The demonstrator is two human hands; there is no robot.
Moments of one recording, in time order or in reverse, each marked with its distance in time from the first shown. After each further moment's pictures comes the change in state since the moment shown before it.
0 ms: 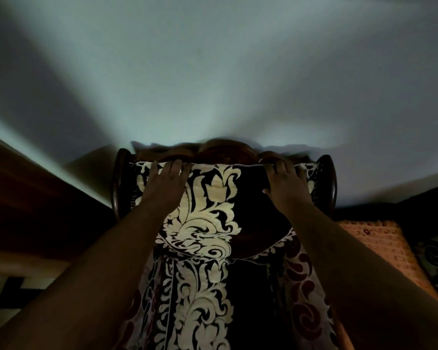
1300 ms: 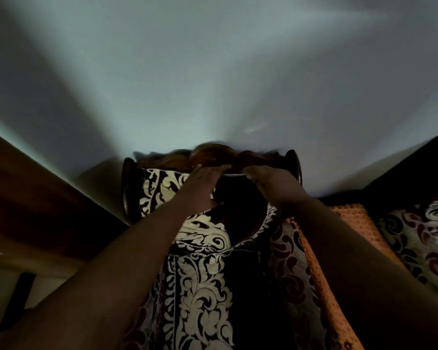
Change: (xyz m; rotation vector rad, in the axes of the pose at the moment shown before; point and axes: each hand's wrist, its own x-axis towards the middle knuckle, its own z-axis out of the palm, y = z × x) left_hand -0.045 0.063 -0.114 -0.612 0.087 0.375; right_hand -0.116 -0.005 -0.135 0.540 0.144 -0.231
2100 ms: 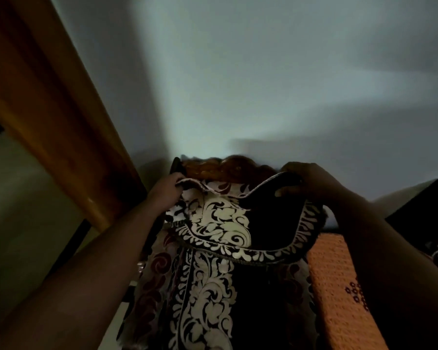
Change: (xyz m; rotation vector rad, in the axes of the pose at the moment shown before) left_hand -0.196 0.052 -0.108 -0.306 0.285 -0.691; right_hand -0.101 -0.069 -0.125 0.058 -0.110 -0.024
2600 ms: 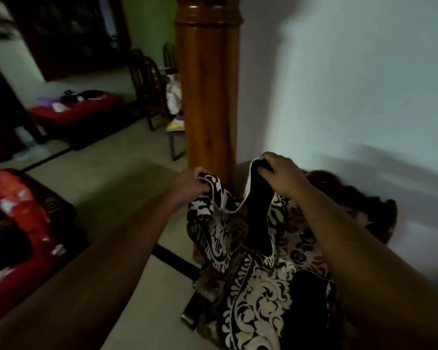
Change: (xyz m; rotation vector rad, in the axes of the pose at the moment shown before) left_hand -0.281 -0.085 -0.159 -0.246 0.271 -0.178; right_hand -0.041 -0.315 0.114 0.106 0.114 -0.365
